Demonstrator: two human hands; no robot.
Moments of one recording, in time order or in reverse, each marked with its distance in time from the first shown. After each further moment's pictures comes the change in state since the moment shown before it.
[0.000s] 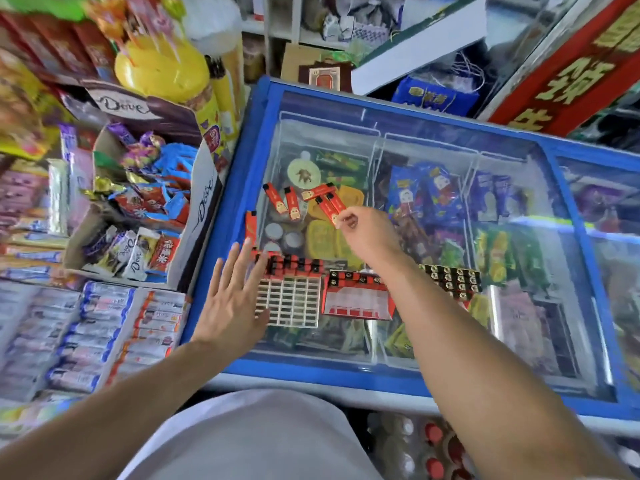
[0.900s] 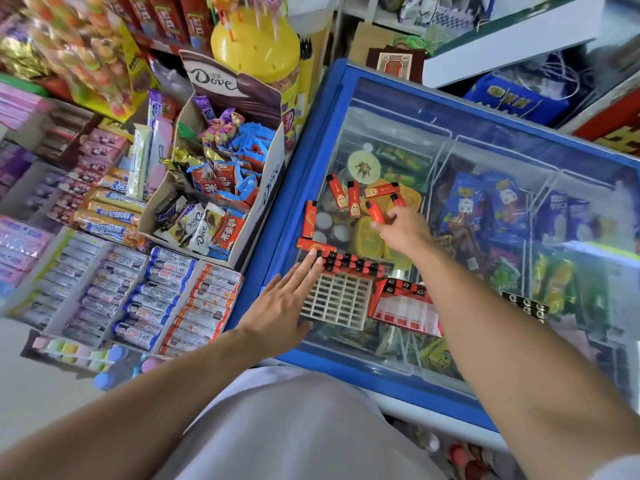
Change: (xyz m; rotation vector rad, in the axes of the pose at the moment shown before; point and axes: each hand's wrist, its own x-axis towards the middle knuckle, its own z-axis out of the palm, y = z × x) left_hand -0.011 -0.029 0.022 -0.258 -0.151 0.112; right_hand 0.050 -0.021 0.041 -0.062 -0.234 0.213
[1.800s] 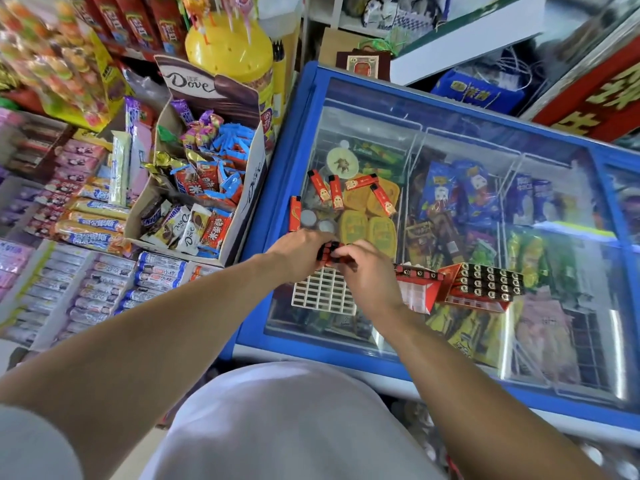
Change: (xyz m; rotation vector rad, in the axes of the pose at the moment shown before) left_hand 0.089 0.018 -0.046 0.008 -0.128 0.026; right_hand -0.132 -0.007 0.052 0.167 0.253 -0.422
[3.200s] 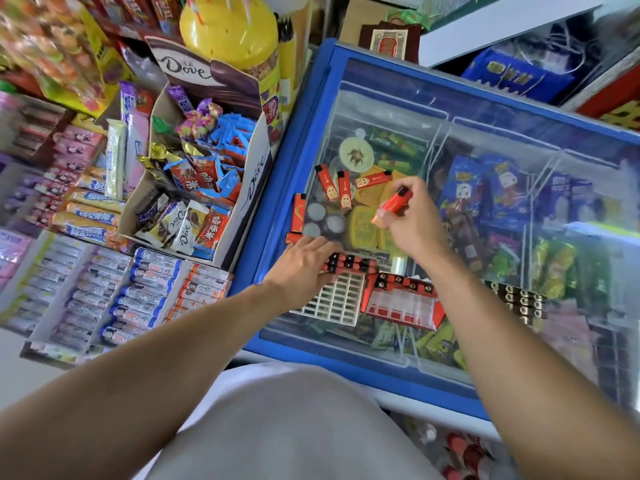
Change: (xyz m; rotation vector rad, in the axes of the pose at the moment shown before) left_hand -0.005 0.001 0.033 0.020 0.197 0.019; right_hand 0.099 0.039 -0.060 0.230 -0.058 0.352
